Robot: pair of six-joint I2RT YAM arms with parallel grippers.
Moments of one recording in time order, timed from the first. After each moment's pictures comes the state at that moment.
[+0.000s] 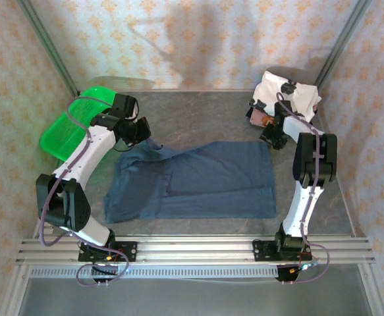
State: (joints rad) left arm -0.17 1.55 1.35 -0.79 0.18 -0.67; right arm -0.06 2.05 1.45 -0.66 -0.06 0.52
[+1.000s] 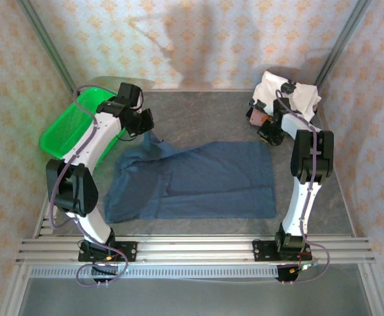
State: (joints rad) left arm -0.17 1.72 1.56 -0.87 0.17 -0.59; right arm -0.05 2.10 1.53 -0.64 -0.15 0.56
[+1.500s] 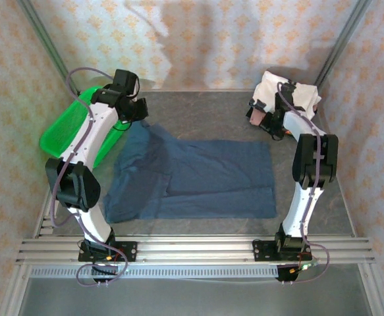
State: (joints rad) left arm -0.15 1.77 1.77 -1.00 0.00 -0.43; right arm -0.04 2.00 1.53 -0.61 -0.09 0.53
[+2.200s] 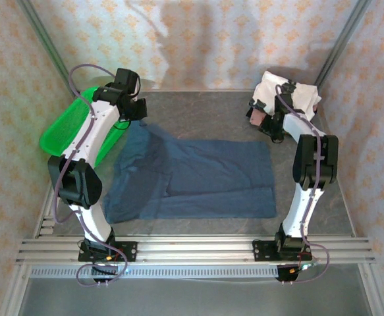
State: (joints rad) left arm -0.15 1.80 1.80 -1.02 -0.04 -0.36; right arm -0.04 2.01 1.48 -0.60 -0.13 0.49
